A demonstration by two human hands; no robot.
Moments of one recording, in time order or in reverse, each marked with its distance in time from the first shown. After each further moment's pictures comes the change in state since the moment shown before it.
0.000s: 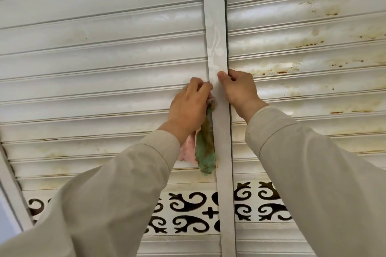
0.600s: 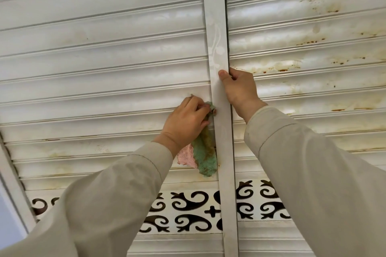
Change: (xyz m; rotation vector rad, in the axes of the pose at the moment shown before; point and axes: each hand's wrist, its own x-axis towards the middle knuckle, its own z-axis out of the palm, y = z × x) left_hand -0.038 -0.016 0.008 -0.003 -0.036 0.200; right_hand 0.000 0.004 0.004 0.033 0.023 -0.002
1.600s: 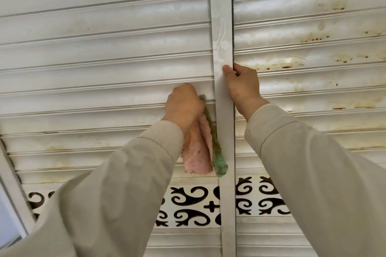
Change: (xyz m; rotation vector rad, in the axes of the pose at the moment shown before) left_hand 0.046 0.015 -0.038 -0.247 -0.289 -0.871; right_hand -0.011 -0.008 0.002 -0.042 0.042 -0.016
